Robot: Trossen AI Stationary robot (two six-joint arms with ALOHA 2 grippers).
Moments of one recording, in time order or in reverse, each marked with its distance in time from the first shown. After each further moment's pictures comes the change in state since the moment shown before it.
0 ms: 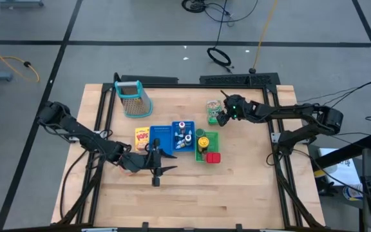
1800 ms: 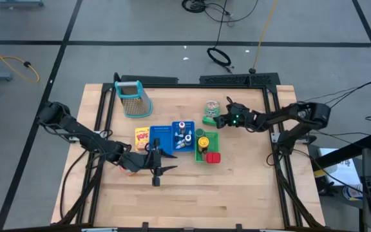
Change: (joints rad) left arm 0.003 0.000 0.000 0.006 0.000 0.002; right arm 0.027 0.169 -0.225 0.527 -0.107 0.385
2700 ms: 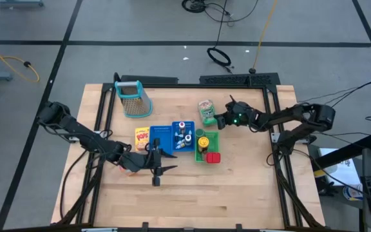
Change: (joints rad) left arm 0.002 0.000 0.000 -0.006 -0.002 0.000; right arm -0.007 -0.066 -0.002 0.082 -0.102 -0.104
